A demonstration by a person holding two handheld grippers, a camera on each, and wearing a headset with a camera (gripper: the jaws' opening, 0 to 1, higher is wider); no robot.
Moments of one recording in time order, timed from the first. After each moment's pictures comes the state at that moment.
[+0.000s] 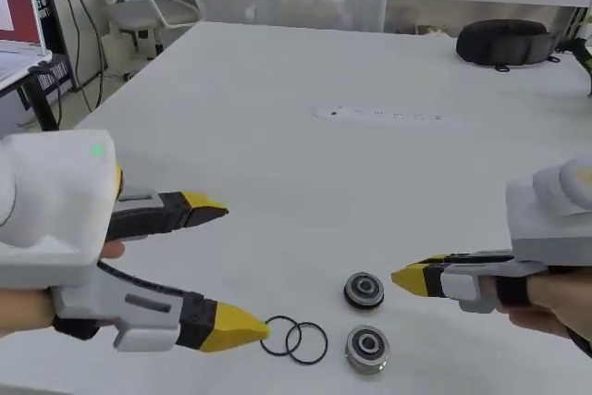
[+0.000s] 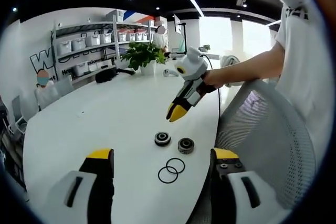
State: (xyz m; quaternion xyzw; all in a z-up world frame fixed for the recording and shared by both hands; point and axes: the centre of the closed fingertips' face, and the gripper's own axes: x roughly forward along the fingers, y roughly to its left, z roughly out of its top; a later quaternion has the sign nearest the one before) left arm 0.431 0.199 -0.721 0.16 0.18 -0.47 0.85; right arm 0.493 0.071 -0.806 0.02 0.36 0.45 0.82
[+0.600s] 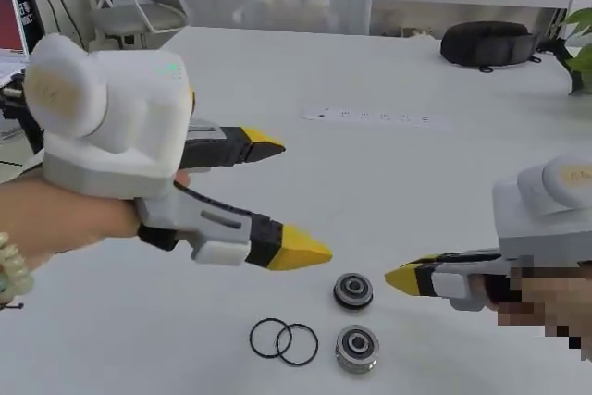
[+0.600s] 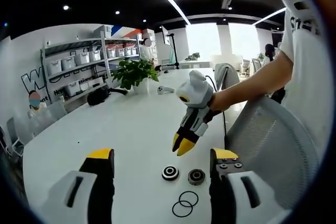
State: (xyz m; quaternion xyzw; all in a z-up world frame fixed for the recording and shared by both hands) left arm 0.474 0.143 -0.683 0.17 0.12 -0.51 0.83; right arm 0.494 0.065 -0.809 0.01 0.36 0.44 0.82
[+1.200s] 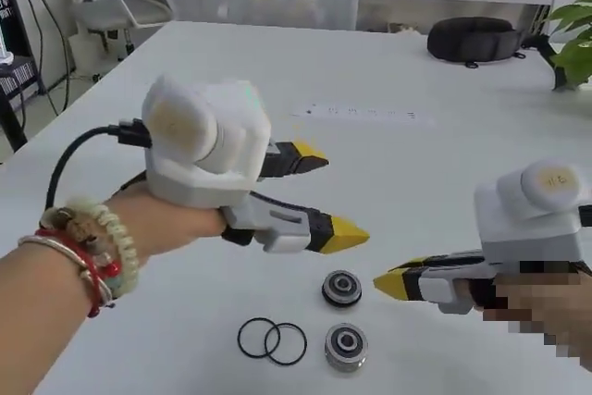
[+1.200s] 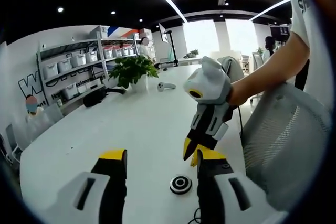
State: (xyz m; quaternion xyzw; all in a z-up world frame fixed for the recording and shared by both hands) left arm 0.512 0.101 -0.727 0.20 0.11 -0.51 0.83; right arm 0.496 0.062 -0.824 -0.01 0.37 0.44 0.82
